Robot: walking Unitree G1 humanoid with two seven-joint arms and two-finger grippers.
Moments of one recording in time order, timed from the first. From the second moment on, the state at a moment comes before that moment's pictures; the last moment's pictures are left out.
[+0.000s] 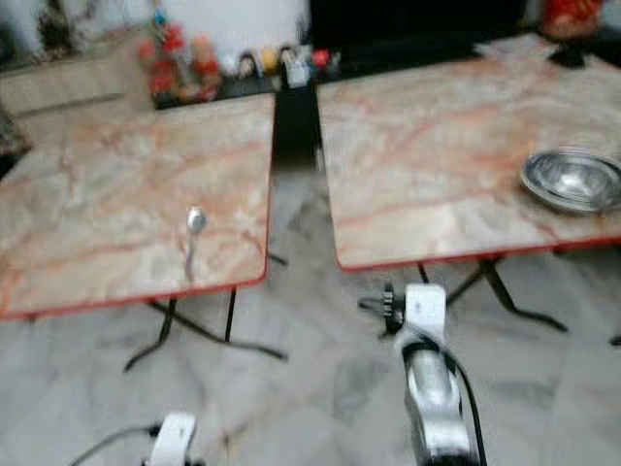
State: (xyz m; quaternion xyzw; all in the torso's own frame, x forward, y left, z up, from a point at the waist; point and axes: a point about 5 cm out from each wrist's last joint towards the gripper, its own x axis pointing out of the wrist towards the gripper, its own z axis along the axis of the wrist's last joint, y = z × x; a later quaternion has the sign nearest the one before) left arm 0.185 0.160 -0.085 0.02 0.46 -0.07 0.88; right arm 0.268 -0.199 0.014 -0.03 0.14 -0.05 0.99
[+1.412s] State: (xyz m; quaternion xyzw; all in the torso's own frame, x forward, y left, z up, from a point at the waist) left arm 0.196 0.179 -0.078 0.04 0.45 -0.05 0.89; right arm 0.178 -0.185 -0.084 0.03 0.42 -0.05 0.91
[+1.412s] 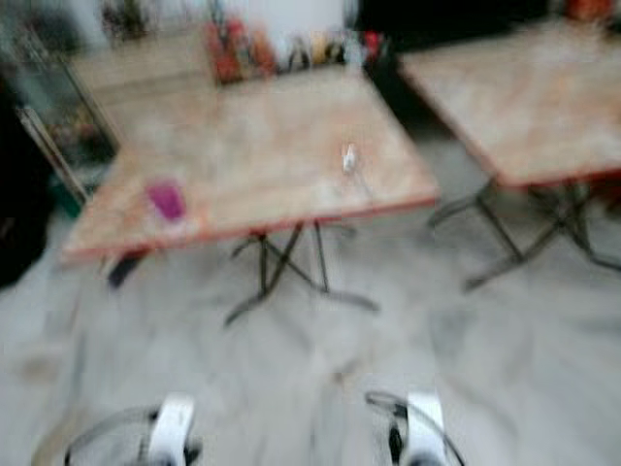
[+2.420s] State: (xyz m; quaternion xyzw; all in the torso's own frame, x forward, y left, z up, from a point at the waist) left arm 0.196 0.156 -0.080 0.02 0.45 -0.06 0.89; right arm 0.177 -0.206 -0.081 0.02 0.42 -0.08 0.91
